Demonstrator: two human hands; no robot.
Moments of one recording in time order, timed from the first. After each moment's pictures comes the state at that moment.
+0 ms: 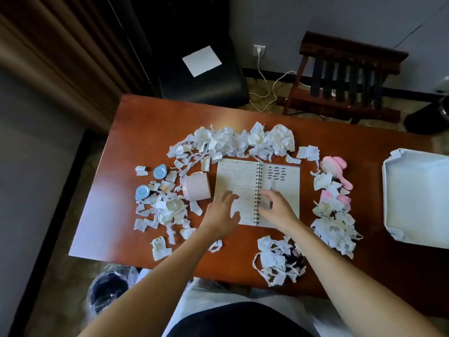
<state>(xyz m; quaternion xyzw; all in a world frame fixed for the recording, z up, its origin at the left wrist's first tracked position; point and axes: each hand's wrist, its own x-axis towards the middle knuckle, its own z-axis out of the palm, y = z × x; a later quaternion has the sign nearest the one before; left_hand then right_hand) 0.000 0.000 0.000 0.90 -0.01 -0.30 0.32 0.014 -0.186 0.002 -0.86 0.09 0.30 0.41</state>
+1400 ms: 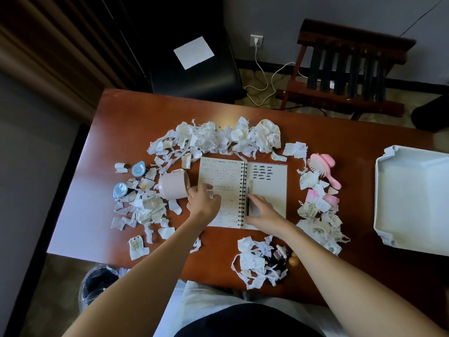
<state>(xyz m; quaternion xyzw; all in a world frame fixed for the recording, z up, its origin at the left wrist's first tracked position) 0.030 -0.043 -0.032 0.84 0.28 -0.27 0.37 0.020 -0.231 -0.015 -0.79 0.05 0.44 0.43</state>
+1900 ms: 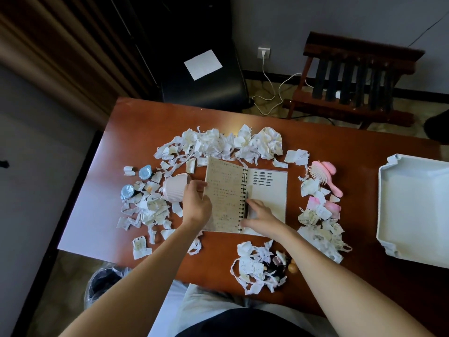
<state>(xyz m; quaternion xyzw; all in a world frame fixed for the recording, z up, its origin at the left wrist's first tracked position) 0.024 -0.040 0.009 0.84 0.29 -0.11 0.44 0.024 -0.231 -0.020 -0.79 0.04 0.45 0.42</state>
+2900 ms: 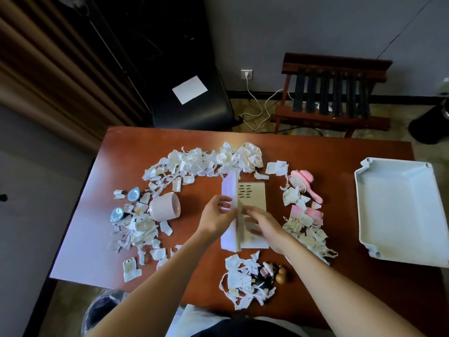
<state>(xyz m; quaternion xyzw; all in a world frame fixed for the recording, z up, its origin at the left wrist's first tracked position) 0.030 -0.119 0.034 0.79 0.20 -0.20 0.54 0.026 -0.281 -0.014 -0.63 0.21 0.39 0.64</state>
